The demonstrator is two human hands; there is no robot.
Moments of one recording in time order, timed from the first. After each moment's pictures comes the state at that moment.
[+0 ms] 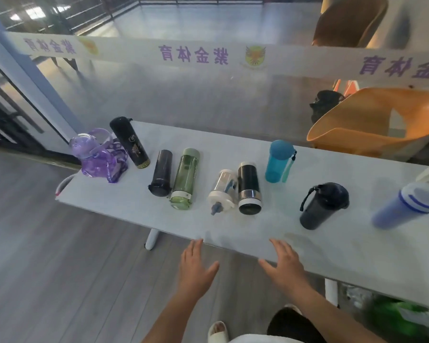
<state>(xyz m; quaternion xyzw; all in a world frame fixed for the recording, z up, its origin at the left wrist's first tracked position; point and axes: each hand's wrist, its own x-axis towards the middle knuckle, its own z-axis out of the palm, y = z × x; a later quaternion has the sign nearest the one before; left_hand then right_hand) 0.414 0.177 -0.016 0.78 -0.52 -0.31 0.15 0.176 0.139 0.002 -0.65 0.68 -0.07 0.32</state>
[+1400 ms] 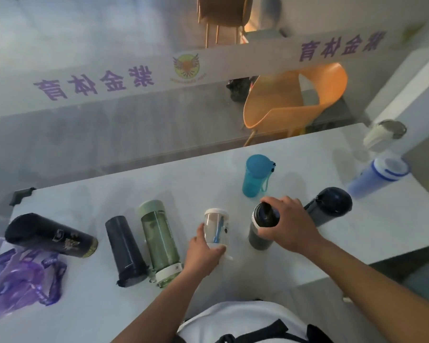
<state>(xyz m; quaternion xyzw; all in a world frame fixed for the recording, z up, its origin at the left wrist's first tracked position) 0.452 -0.067 0.006 0.65 -0.52 -0.55 0.05 0.233 -0.021 0.108 -0.55 0.79 -0.12 0.24</state>
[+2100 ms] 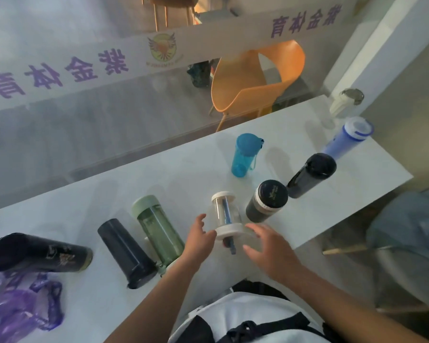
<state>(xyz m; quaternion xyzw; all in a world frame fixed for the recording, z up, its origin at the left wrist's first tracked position) 0.488 -0.084 0.004 0.56 -0.56 -0.61 0.05 0.350 0.047 0.072 -0.45 0.82 -0.19 0.30</state>
